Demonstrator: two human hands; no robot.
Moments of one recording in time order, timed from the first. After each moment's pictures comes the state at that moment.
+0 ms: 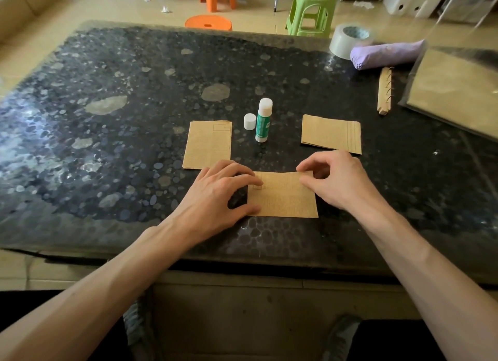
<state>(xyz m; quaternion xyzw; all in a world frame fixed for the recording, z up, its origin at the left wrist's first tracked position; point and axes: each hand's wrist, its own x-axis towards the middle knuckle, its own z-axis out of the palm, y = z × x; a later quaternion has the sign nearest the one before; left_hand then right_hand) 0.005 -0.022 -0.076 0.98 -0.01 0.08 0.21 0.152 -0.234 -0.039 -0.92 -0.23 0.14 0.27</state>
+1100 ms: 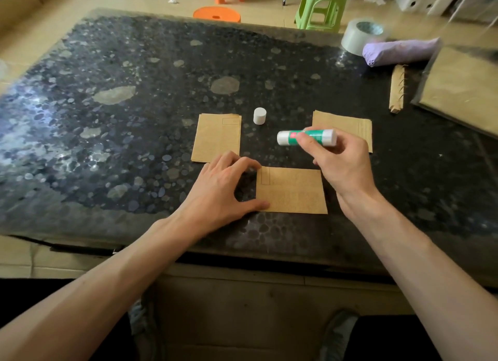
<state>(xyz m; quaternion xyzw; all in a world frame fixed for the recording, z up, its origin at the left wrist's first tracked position) 0.002 -0.020 -0.078 0.96 0.06 0.09 0.25 0.138 -0.205 -0.040 -0.78 -0.16 0.07 0.61</state>
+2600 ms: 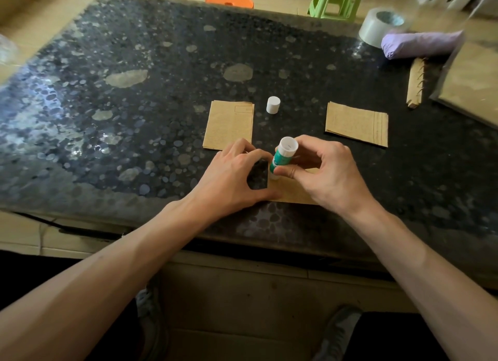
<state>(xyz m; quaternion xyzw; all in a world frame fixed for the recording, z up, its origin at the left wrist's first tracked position) 0.004 -0.018 -0.081 0.96 0.06 0.08 0.26 0.112 -0.197 -0.047 -0.83 -0.39 0.08 0.38</state>
